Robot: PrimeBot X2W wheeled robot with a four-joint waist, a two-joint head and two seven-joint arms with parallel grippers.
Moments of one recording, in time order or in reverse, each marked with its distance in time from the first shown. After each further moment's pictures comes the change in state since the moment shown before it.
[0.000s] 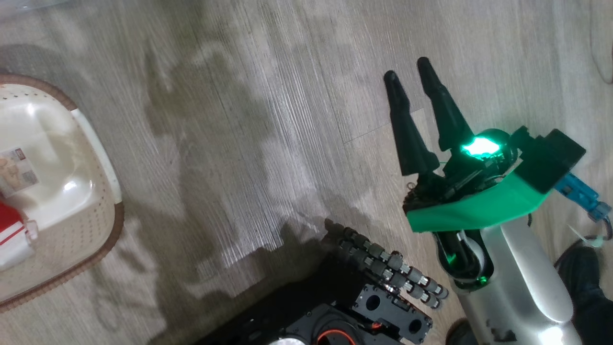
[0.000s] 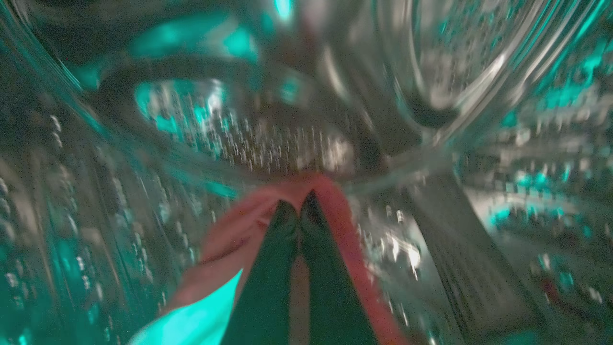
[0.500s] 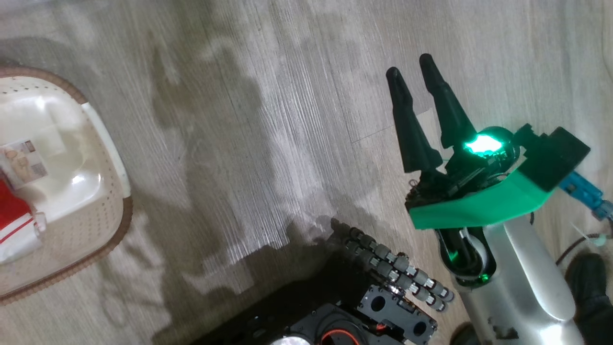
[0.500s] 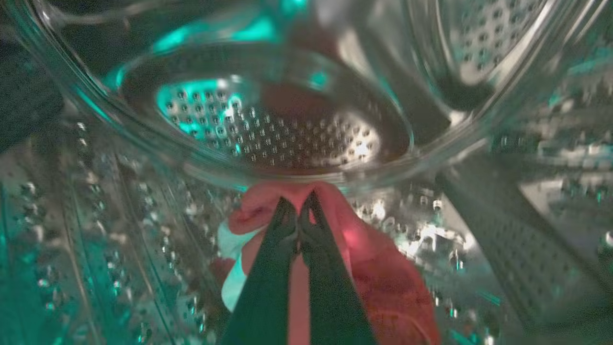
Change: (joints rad) left arm -0.054 0.001 -0.056 0.213 0.050 -0.066 -0.187; right arm -0.004 0.000 -0.003 -0.007 0.007 0.000 0.000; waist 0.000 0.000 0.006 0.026
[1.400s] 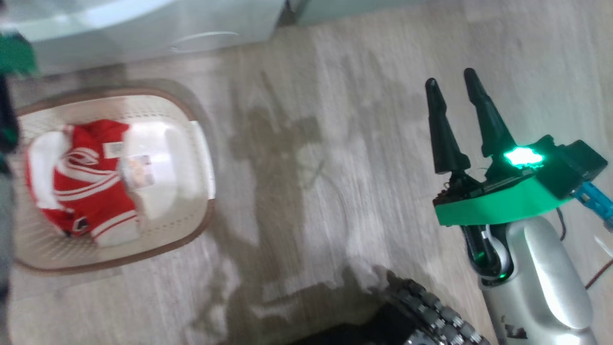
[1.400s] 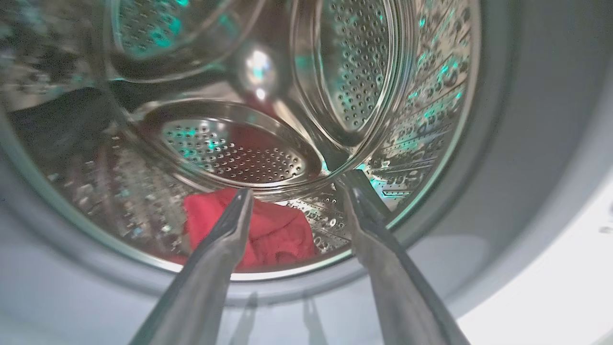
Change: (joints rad) left arm 0.803 -0.232 0.062 -0.565 -0.144 0.172 -0.275; right arm 0.051 -0.001 -0.149 0.067 -0.194 0.000 0.000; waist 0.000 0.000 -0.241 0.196
